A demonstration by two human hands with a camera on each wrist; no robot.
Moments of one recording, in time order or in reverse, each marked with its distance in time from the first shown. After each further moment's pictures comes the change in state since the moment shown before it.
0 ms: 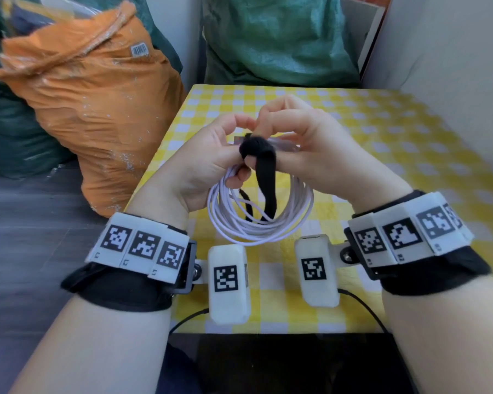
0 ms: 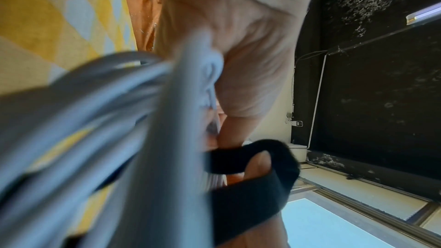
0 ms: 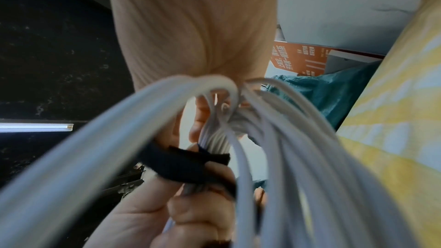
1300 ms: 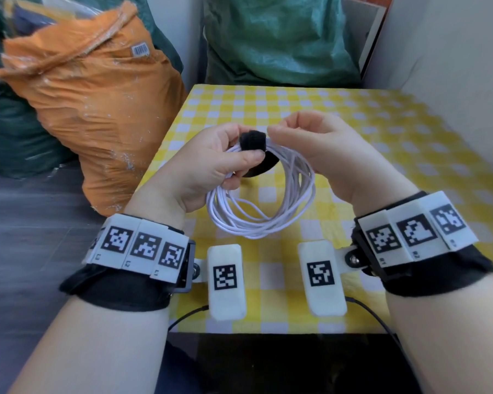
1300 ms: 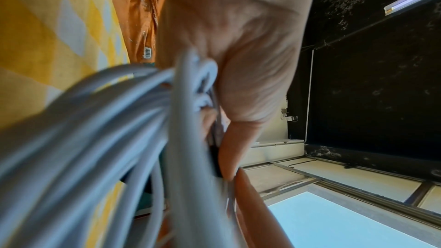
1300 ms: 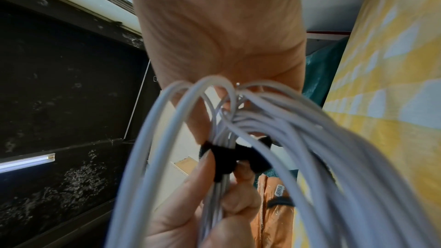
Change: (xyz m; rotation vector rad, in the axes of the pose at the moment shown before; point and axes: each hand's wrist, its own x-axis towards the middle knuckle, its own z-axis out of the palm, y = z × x) left_hand -0.003 0.000 -0.002 0.168 -0.002 -0.016; right_hand -0.001 0.000 -0.006 0.276 0.123 0.486
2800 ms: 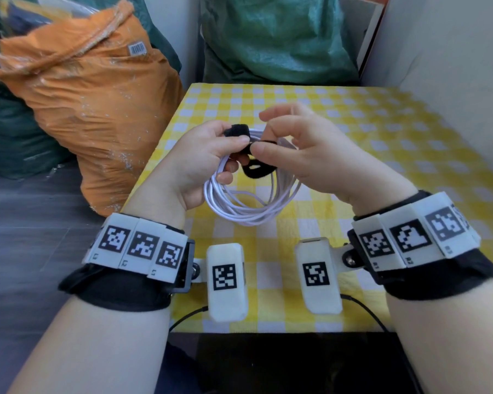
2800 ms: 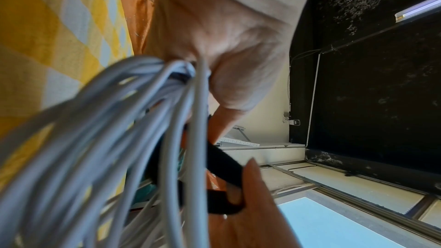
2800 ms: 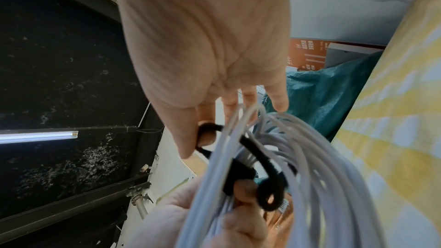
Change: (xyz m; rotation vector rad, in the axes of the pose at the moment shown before) left_hand 0.006 0.002 0.000 -0.081 0.155 -0.107; right_hand -0.003 0.001 0.001 -0.390 -0.094 -0.244
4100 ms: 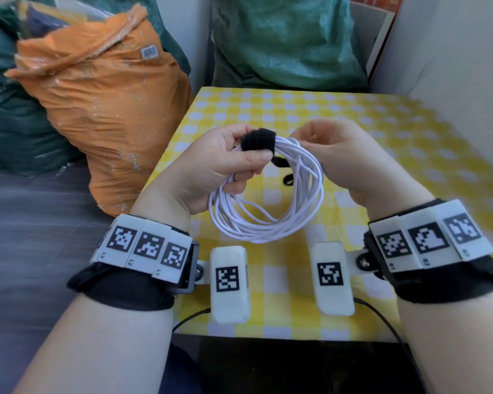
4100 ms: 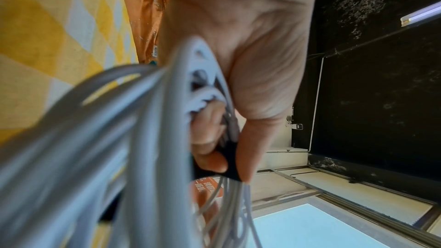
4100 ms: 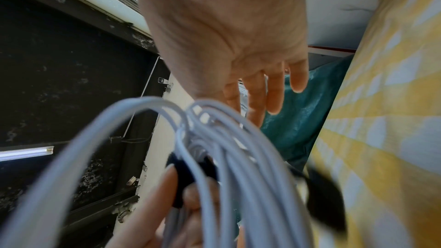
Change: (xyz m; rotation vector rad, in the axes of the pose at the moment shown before) left_hand -0.009 0.000 -0.004 -0.056 -0.224 0.104; right_hand 0.003 0.012 -0.007 0.176 0.137 0.253
